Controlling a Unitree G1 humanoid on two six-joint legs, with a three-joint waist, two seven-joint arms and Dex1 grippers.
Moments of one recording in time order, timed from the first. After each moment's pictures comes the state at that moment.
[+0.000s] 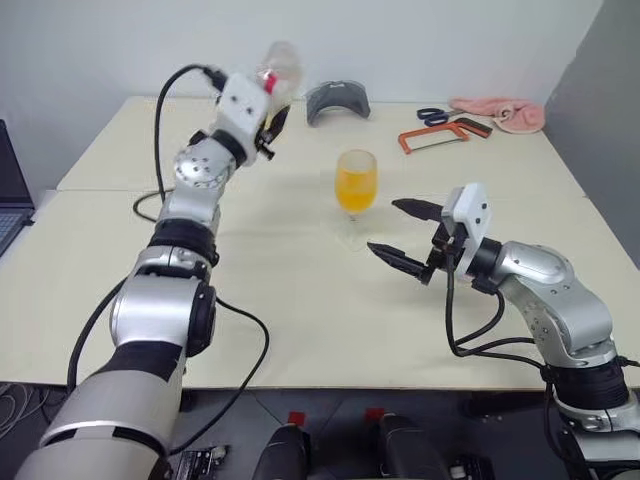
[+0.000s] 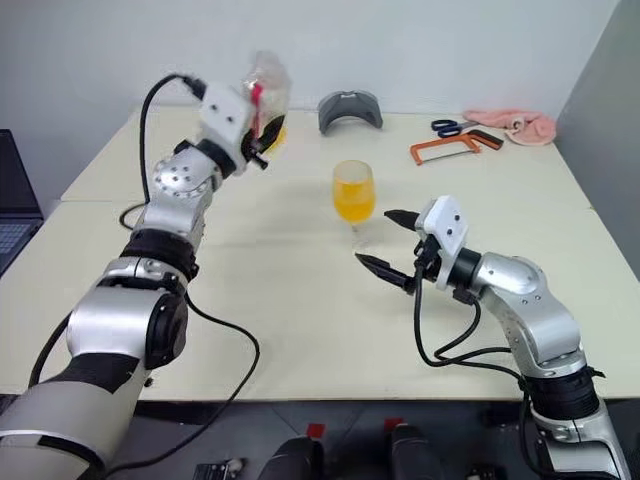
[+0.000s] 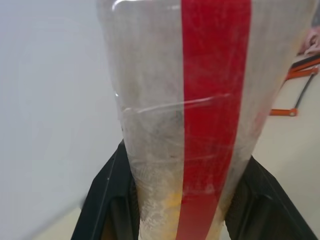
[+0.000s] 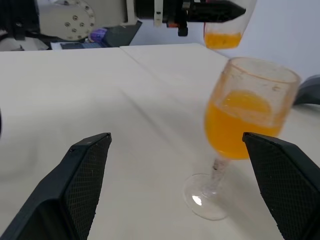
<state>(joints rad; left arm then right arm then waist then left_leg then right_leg) -1.13 0.44 0.08 1.05 0.01 -0.31 -0.50 -0.47 -0.51 0.08 -0.38 0.44 0.52 0.73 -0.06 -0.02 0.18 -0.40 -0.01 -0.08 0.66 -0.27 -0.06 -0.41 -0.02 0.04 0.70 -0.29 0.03</state>
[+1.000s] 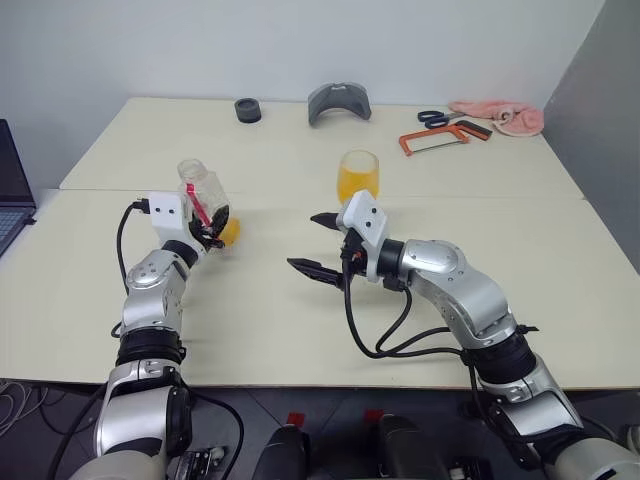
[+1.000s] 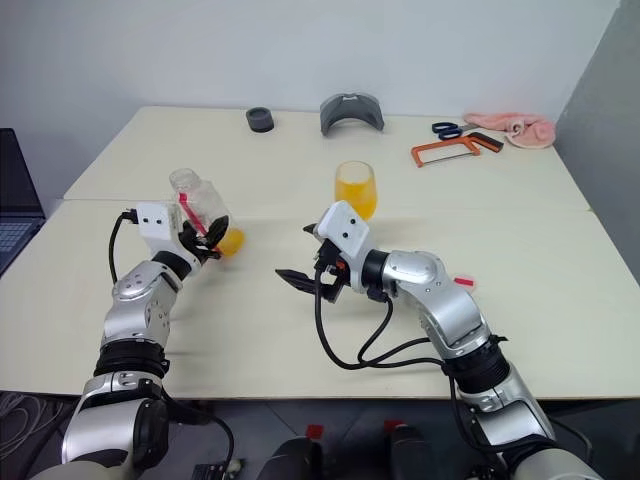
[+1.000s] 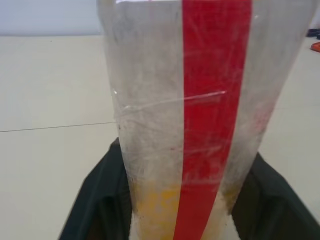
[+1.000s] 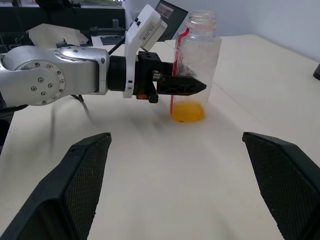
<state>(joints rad) -0.62 0.45 0.28 0.67 -0.23 0.01 -0.46 -0.65 -0.24 0.34 -0.19 0.26 0.57 0.65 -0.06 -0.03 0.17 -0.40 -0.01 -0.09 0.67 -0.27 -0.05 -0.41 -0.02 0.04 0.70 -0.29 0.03</state>
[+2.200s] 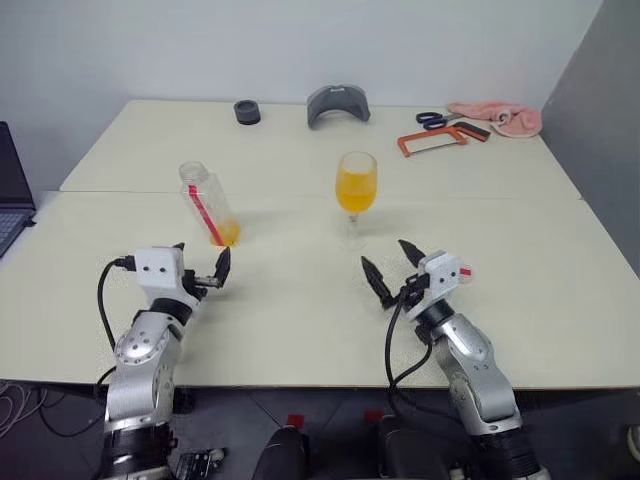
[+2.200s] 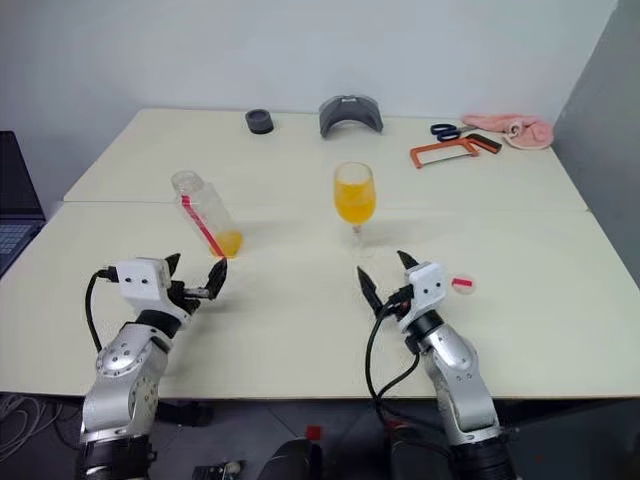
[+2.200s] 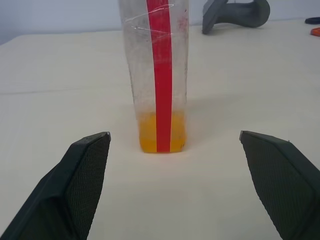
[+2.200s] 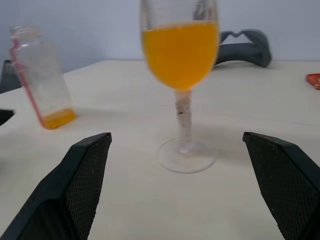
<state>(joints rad) -0.06 0.35 0.29 -0.09 -0.28 0.17 -0.27 -0.11 -0.06 0.09 -0.14 0.16 0.03 0.30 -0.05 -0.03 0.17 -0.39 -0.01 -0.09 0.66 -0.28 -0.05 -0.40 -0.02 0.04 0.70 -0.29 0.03</state>
